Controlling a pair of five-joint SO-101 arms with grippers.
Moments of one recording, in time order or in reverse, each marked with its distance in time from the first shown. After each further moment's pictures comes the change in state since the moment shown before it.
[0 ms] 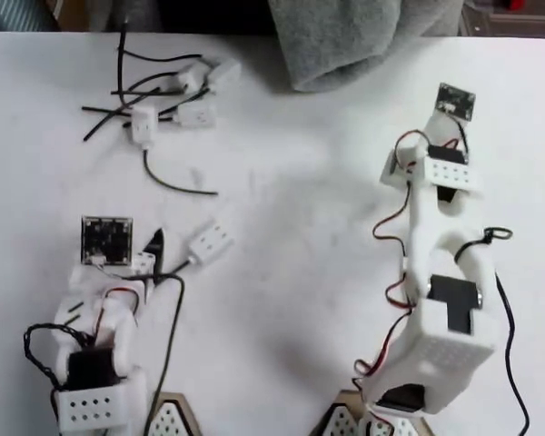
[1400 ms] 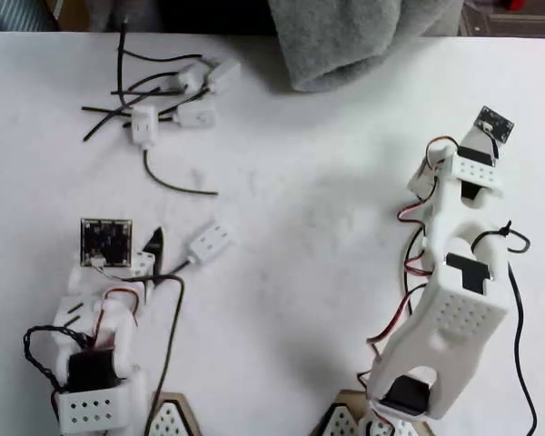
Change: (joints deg) left arm 0.0 -1.1 0.2 0.1 0.0; right arm 7.5 15.5 -11.7 4.0 -6.9
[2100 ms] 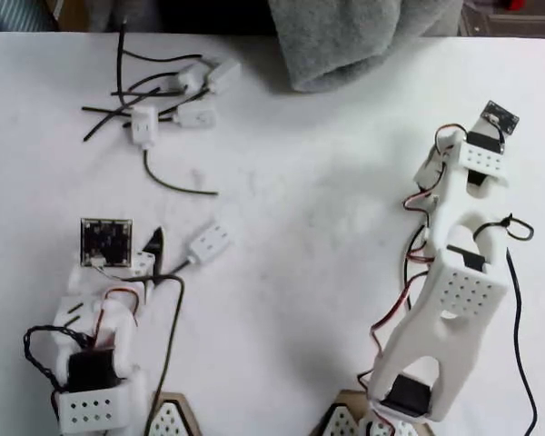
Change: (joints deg) left arm 0.0 0.0 0.0 0.0 0.0; right arm 0.7 12.7 -19.4 12.5 0.0
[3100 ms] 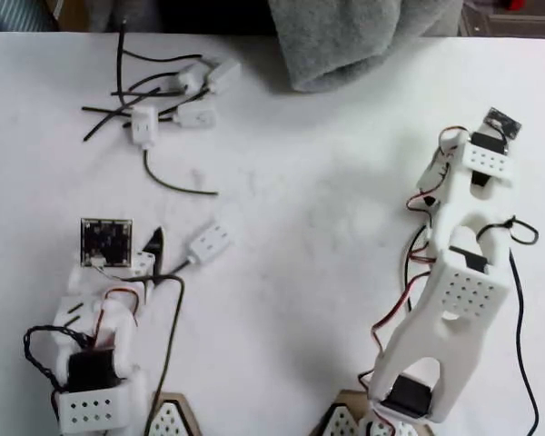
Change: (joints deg) left arm 0.0 0.0 0.0 0.0 0.0; right arm 1.0 0.6 -0.1 3.7 0.6
